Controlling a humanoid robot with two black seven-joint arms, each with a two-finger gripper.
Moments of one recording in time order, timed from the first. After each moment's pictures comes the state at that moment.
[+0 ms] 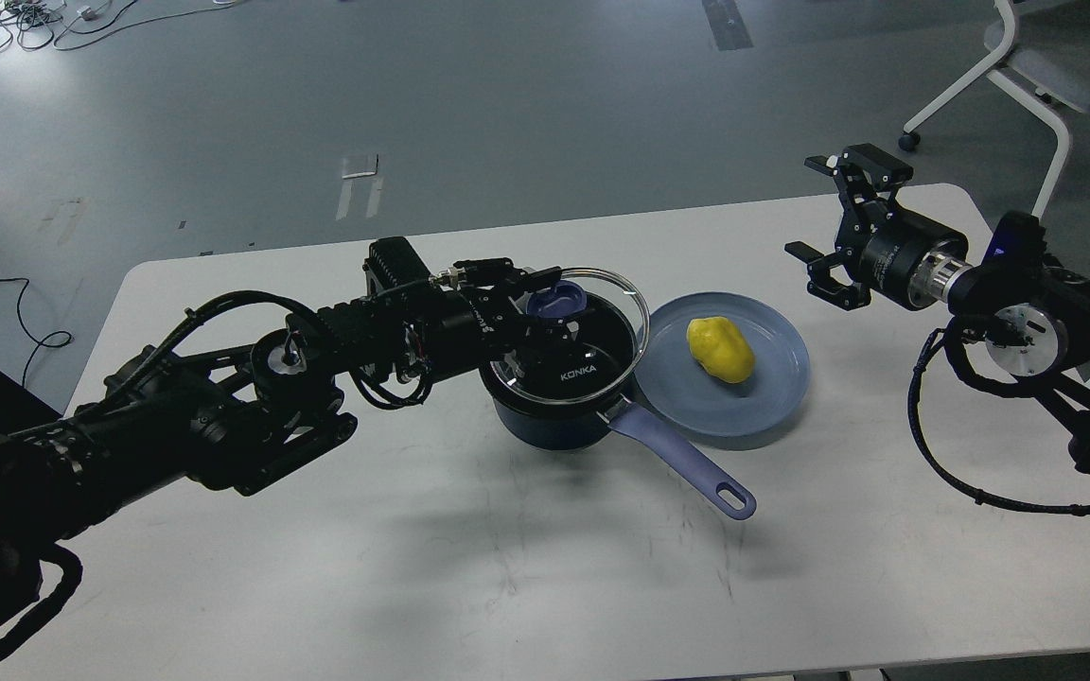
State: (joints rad) left arm -1.08 0.29 0.06 -0.89 1.74 0.32 -0.47; right arm 0.65 -0.44 0.77 0.92 -0.32 0.23 0.02
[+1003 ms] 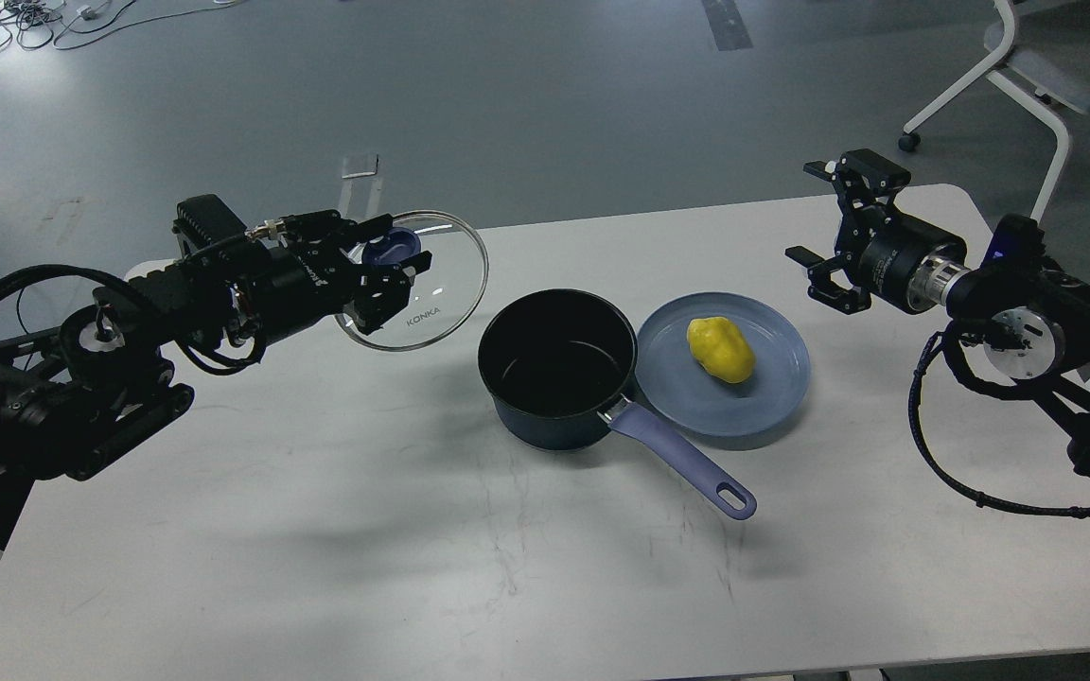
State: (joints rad) left arm -1.09 0.59 0.05 -0.91 1.71 0.34 -0.49; right arm 0.65 -0.43 0.77 0.91 -0.34 0.23 0.02
